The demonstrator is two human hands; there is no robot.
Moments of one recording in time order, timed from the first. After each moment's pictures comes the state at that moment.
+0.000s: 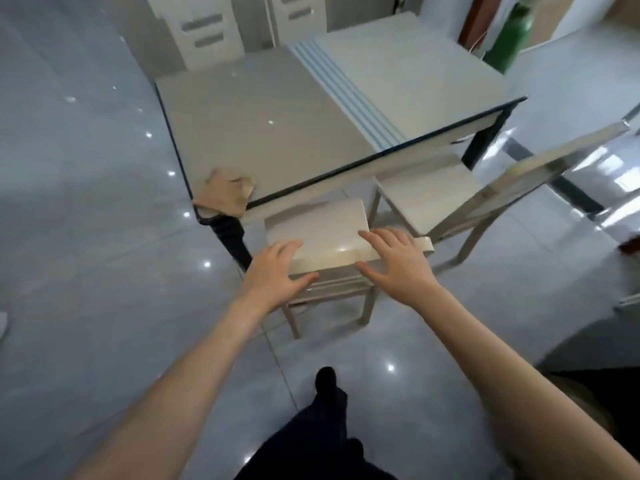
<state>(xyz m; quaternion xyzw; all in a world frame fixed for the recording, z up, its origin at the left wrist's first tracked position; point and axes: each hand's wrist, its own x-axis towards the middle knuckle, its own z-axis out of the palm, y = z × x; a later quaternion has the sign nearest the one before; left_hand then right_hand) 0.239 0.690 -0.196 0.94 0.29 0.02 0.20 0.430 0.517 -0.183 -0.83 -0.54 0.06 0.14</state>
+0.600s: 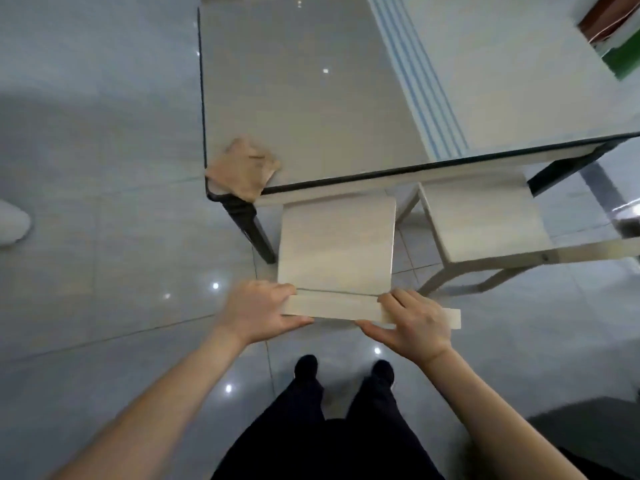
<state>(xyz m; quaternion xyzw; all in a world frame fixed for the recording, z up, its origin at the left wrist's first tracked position) 0.252 0.715 -0.251 0.95 0.31 0.05 0.08 0.496 0.549 -0.255 -0.73 -0.65 -0.07 0.19</state>
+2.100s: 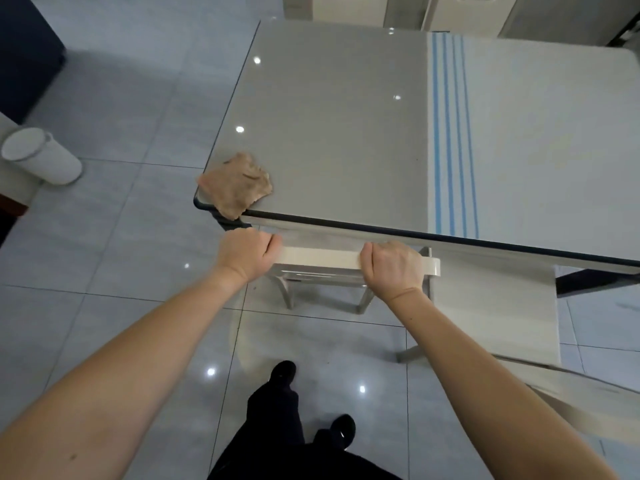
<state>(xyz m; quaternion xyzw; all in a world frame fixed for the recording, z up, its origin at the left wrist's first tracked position) 0.417 0.811 -0.240 0.82 0.57 0.05 0.04 0.670 0.737 -0.244 -0.70 -0.69 -0.09 0.14</state>
